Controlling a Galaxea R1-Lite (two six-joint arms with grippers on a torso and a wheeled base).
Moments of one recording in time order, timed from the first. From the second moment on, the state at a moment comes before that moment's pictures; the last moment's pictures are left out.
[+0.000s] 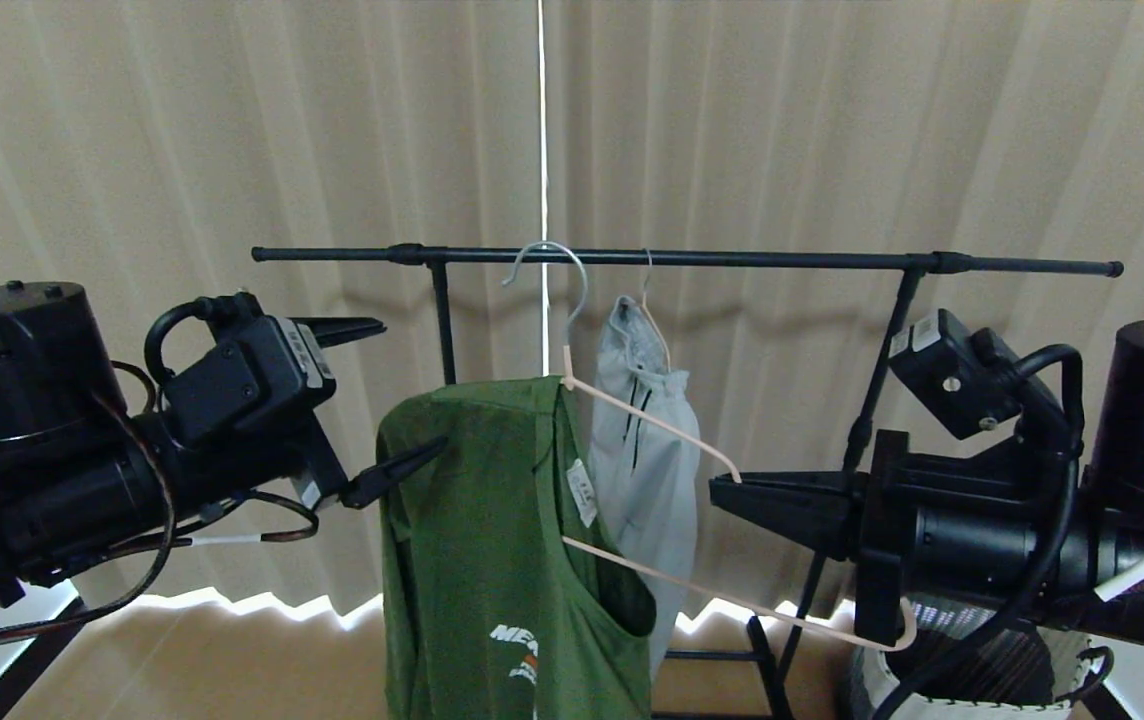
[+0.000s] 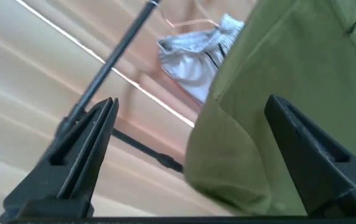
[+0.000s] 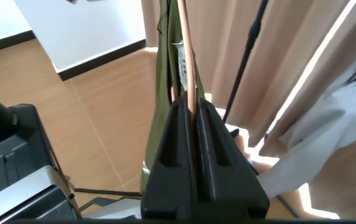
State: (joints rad) left arm -0.29 1.52 -0.62 -0.77 -0.43 0.81; right arm 0.67 1.45 -0.65 -0.51 0.29 0.06
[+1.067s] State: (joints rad) left arm -0.34 1.61 -0.66 -0.77 -0.43 0.81; right arm 0.73 1.43 -0.64 -0.51 0.33 0.04
